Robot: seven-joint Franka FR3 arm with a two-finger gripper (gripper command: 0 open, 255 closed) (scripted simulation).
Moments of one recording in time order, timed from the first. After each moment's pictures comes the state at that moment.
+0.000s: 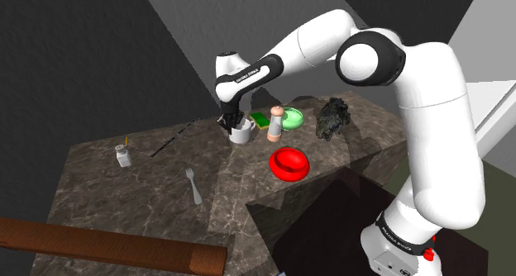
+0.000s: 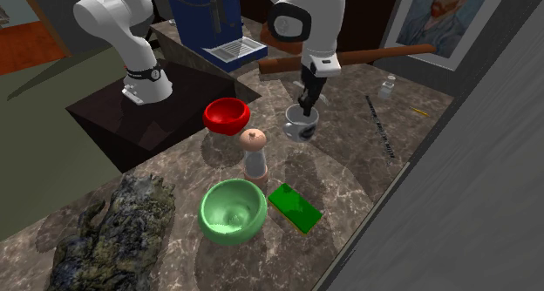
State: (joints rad) arm 0.06 0.61 0.06 -1.61 -0.10 2.21 0.27
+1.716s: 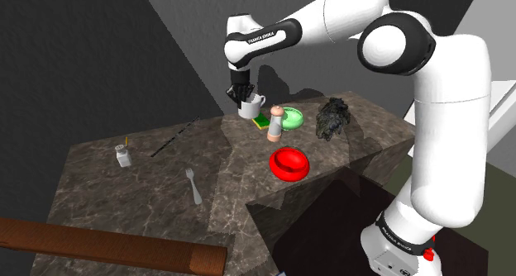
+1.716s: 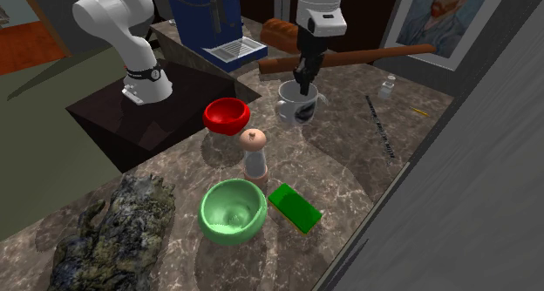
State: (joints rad) arm 0.00 0.46 0.05 -1.54 -0.07 2.00 0.17
